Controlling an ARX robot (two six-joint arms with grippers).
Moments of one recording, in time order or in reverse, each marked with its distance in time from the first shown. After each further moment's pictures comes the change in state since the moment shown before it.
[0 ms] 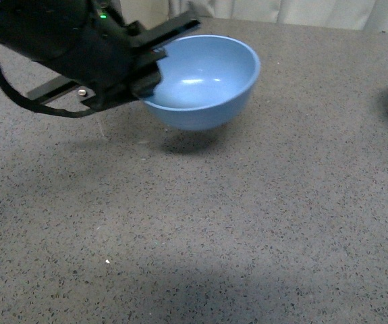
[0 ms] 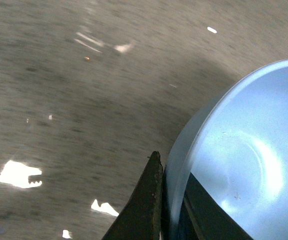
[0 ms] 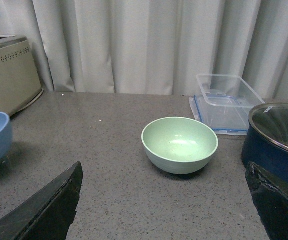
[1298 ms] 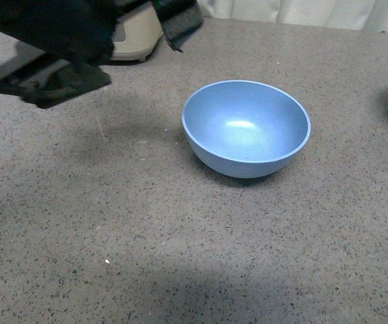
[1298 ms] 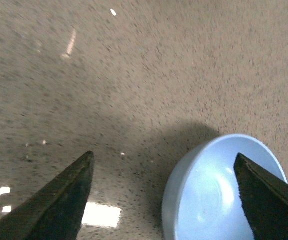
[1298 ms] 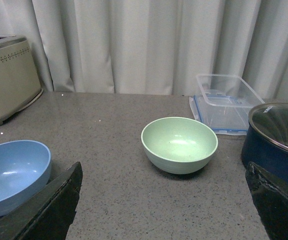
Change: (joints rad) left arm 0.007 -0.182 -0.111 0.036 -0.067 -0.033; right arm 0.000 0.000 0.000 0.000 0.000 0.000
